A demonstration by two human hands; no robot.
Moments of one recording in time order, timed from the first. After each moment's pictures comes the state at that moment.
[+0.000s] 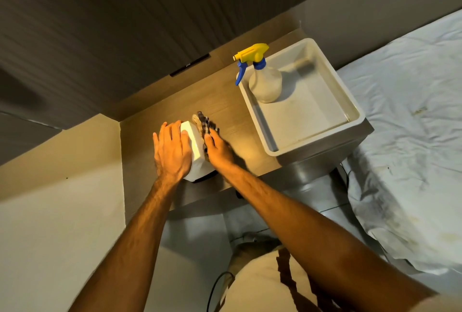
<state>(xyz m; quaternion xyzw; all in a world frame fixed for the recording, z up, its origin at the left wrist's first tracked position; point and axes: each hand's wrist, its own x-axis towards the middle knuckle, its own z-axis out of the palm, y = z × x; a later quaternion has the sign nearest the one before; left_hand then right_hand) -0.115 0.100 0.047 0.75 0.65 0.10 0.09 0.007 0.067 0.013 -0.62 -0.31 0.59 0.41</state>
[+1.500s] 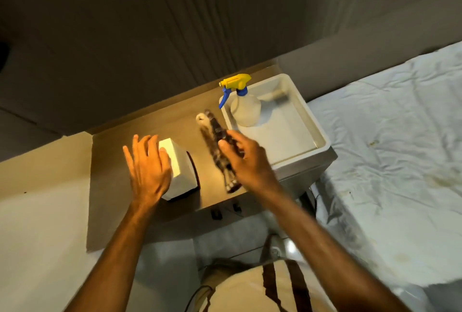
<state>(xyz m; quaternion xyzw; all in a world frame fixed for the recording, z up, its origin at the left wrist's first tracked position) -0.112 0.093 0.055 0.75 0.65 0.15 0.03 0.130 -0.015 0.115 -0.60 -0.45 0.45 0.48</state>
